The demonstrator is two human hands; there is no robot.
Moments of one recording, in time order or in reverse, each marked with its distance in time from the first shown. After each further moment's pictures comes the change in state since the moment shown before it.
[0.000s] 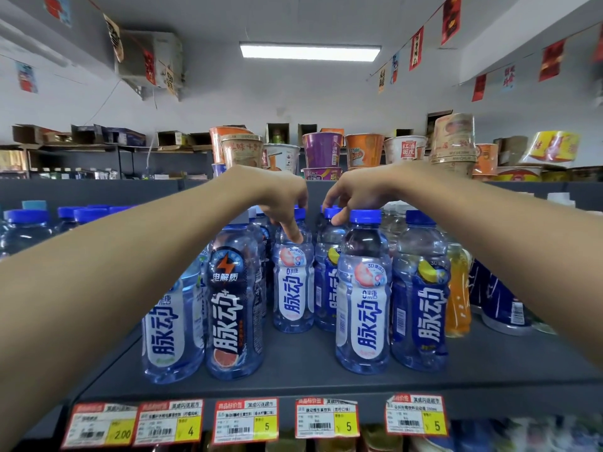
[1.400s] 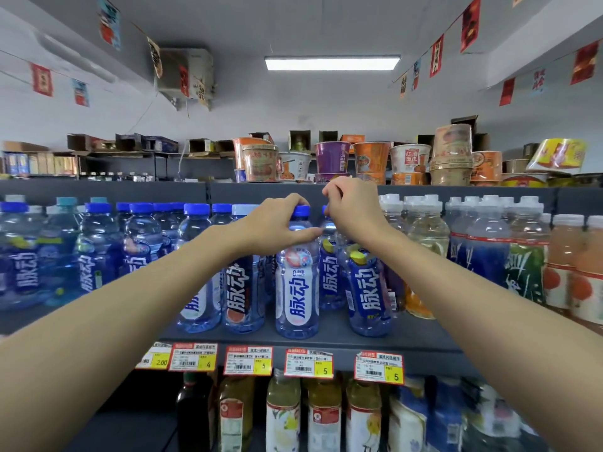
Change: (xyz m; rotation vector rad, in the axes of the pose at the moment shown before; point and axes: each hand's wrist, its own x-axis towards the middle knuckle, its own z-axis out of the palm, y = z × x) left_hand -0.116 0.060 0.042 -0.489 0.527 -0.017; right_hand -0.078 -0.058 0.057 0.535 0.916 -0.008
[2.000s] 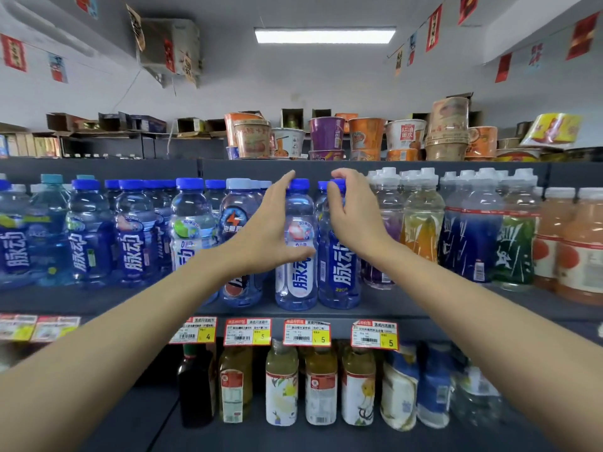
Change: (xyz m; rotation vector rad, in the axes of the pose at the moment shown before) left_hand -0.046 -0.007 0.039 -0.224 0.080 0.084; right_hand -0.053 0.016 0.014 0.077 0.064 -0.024
